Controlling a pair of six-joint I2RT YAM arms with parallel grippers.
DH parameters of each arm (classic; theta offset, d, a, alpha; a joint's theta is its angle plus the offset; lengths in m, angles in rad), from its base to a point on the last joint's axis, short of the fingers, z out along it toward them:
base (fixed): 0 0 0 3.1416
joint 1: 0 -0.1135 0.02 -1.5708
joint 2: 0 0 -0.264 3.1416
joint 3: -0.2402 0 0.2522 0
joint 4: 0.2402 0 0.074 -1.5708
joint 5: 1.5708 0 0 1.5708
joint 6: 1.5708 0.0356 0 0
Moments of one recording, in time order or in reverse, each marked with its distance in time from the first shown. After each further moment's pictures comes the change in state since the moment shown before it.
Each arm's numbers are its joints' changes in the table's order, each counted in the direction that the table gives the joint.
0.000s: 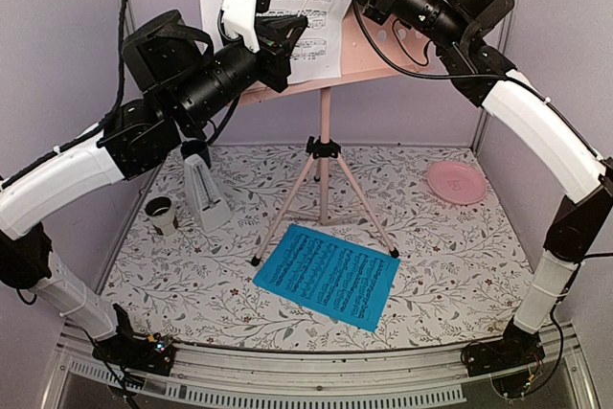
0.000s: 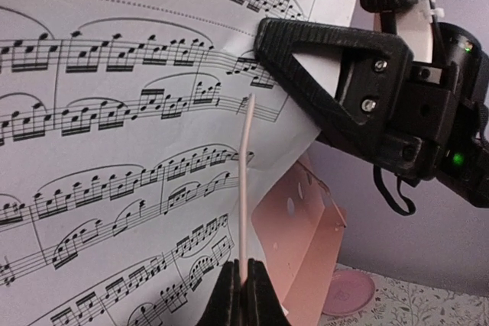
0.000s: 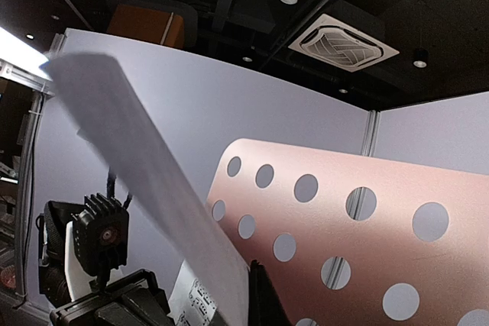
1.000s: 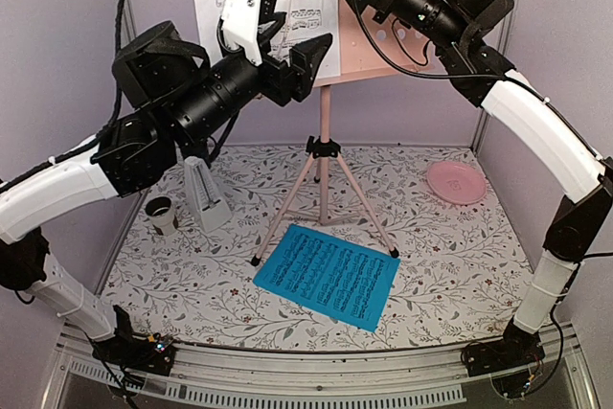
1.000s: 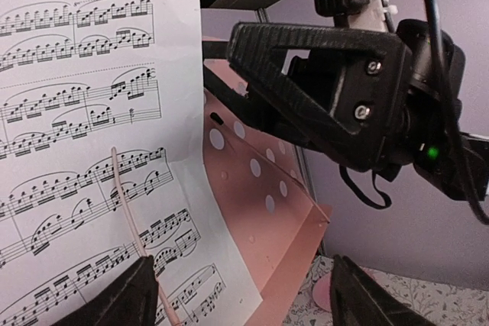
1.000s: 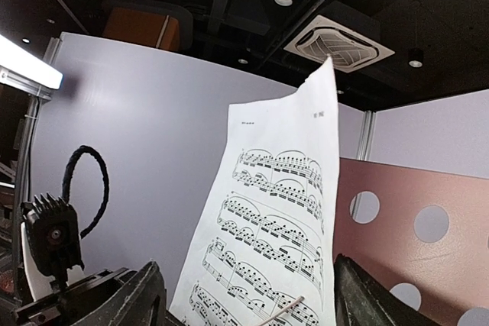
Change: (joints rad) left arm 0.077 0.026 0.052 -0.042 -0.086 0.063; right arm 0.000 -0.003 0.000 -0.011 0.007 0.016
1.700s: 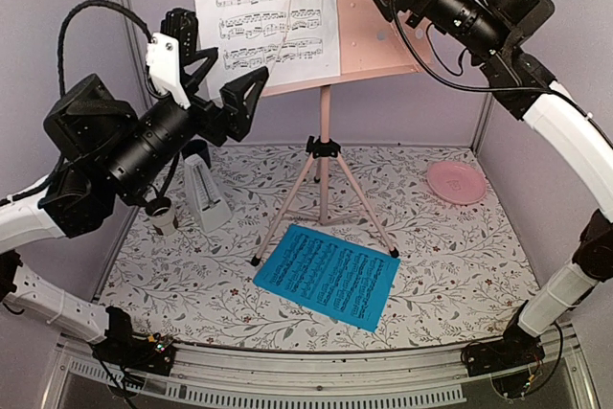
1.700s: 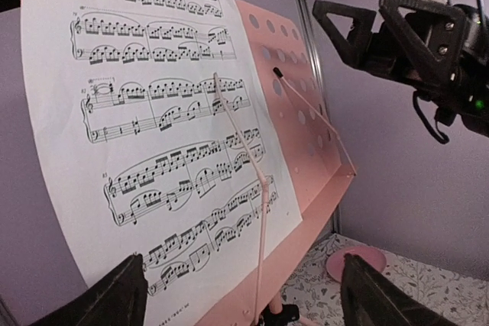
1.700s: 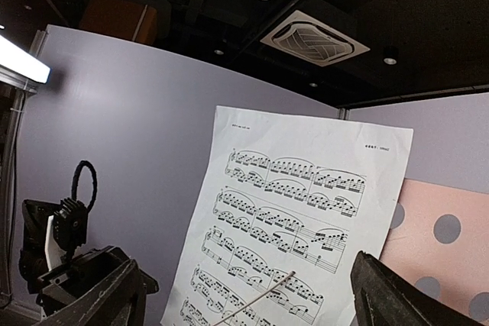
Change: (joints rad) left arm 0.097 0.297 0.309 -0.033 -0.211 -0.002; right arm 0.000 0.195 0.179 0.074 0.096 -0.092
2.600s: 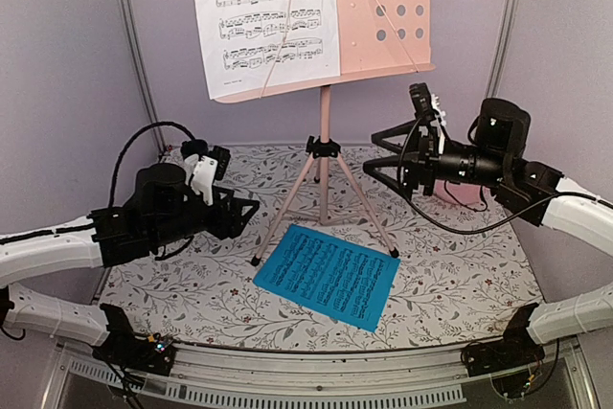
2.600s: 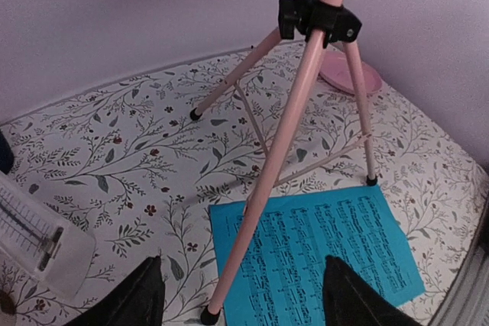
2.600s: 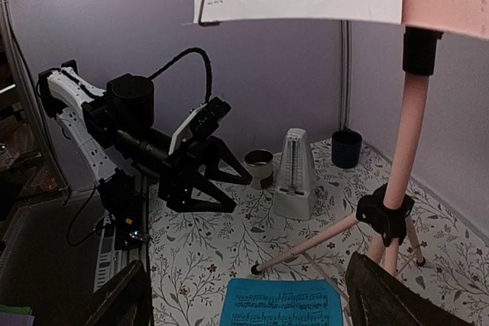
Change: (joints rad) left arm -0.371 0.133 0.570 0.267 0.396 -0.604; right arm 0.000 0.450 0.893 0.181 -0.031 -0.006
